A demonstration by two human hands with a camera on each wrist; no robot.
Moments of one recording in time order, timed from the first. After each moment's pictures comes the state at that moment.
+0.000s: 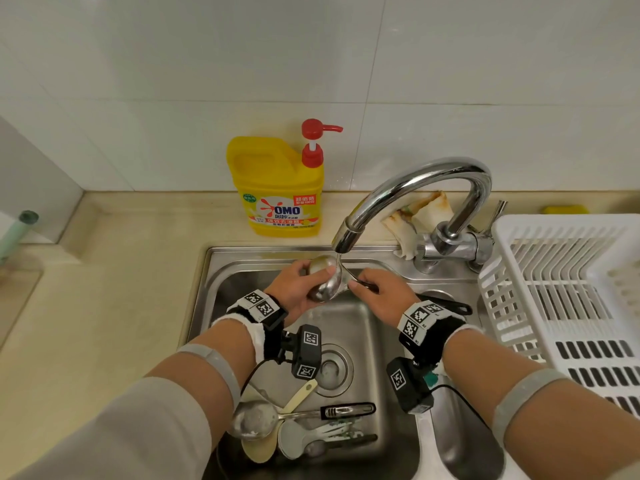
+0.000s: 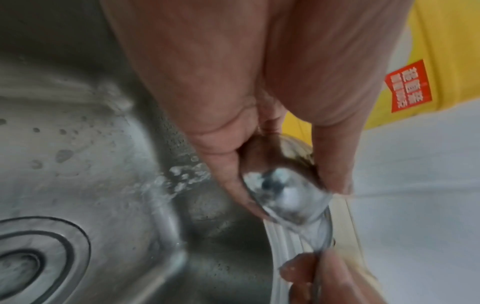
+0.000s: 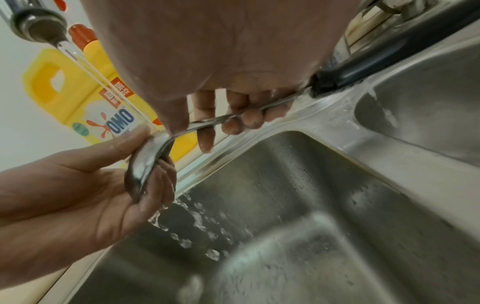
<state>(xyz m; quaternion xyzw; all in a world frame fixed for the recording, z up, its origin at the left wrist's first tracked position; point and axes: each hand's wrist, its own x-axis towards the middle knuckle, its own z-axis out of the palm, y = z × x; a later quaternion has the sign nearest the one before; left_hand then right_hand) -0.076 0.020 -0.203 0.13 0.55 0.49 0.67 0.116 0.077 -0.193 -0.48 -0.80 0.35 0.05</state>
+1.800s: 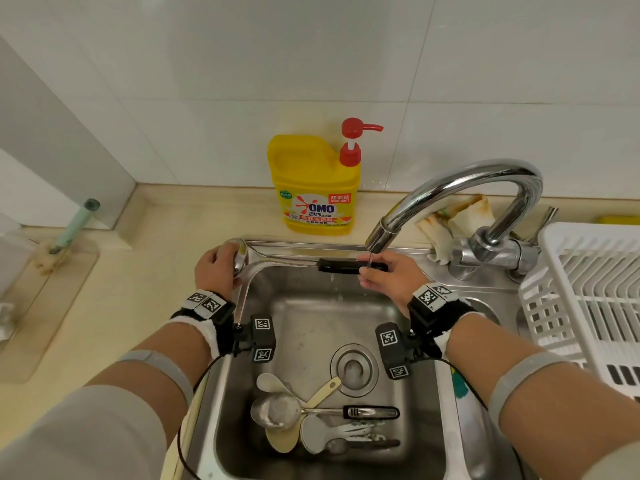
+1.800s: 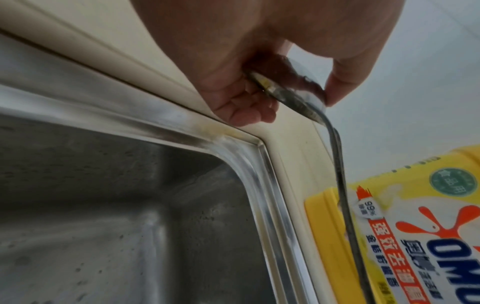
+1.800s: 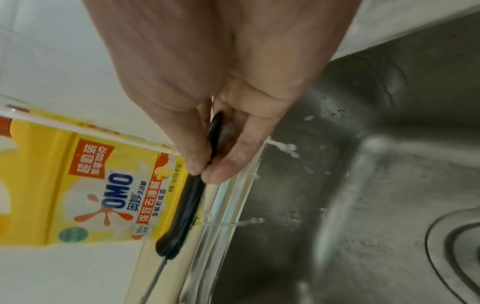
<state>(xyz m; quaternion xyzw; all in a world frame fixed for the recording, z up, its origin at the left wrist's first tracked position) -0.214 -0.039 -0.191 0.06 0.75 0.58 0.31 0.071 0.084 -0.187 -0.47 -0.51 0.68 0.21</state>
